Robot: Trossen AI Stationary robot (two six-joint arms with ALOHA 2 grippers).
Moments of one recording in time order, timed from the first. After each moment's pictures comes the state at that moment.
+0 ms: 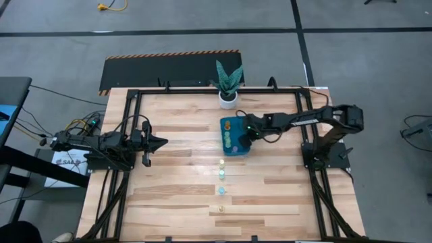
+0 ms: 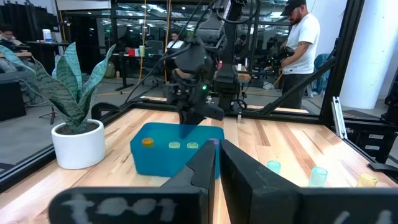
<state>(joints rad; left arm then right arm) -0.15 0.01 0.01 0.07 -0.27 -0.05 -0.22 1.58 0.81 -0.40 0.11 0.59</state>
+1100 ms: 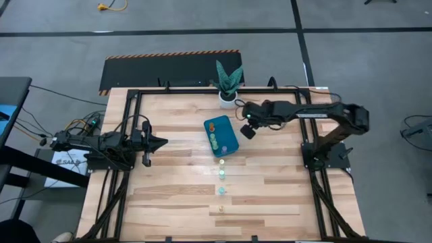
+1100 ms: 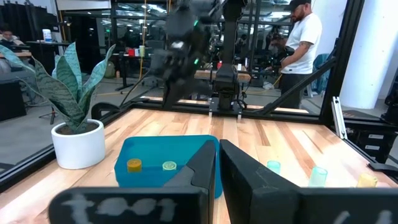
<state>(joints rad) -0.15 0.01 0.01 0.07 -0.27 -0.05 -0.26 1.51 1.04 -0.72 0.28 0.31</state>
